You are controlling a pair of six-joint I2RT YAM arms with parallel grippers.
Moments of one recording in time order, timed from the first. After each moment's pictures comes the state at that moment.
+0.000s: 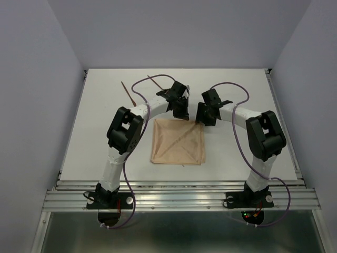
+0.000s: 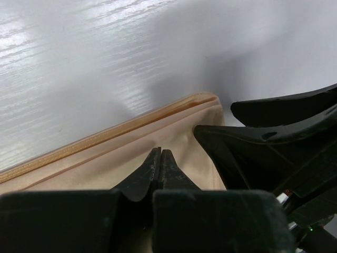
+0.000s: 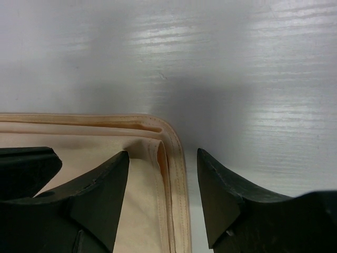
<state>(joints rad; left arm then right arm) -0.64 2.19 1.74 -0.50 0.23 -0.55 0.40 1.89 1.23 -0.38 0.06 0.55</state>
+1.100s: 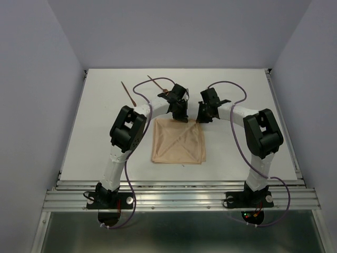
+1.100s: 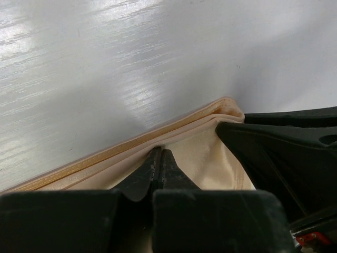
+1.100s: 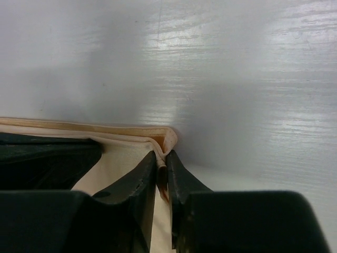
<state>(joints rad) -0.63 2.25 1.74 -0.48 0.22 -0.54 0.40 1.93 1.27 -0.32 0.02 0.55</state>
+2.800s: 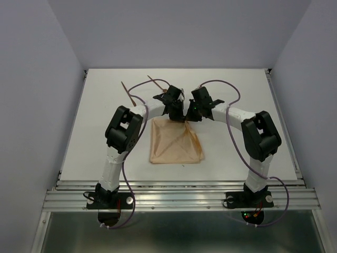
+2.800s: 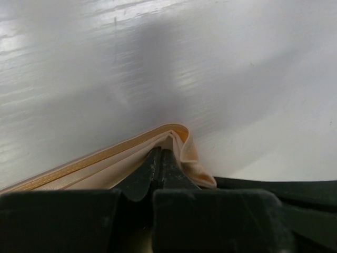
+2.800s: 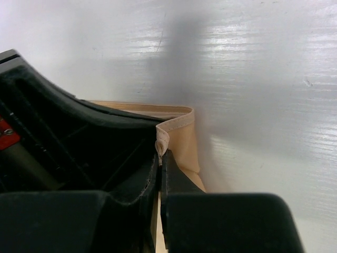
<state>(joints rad) -0.60 2.20 1.62 -0.38 0.22 -0.58 0.51 1.91 1.31 -0.28 -0.04 0.70</state>
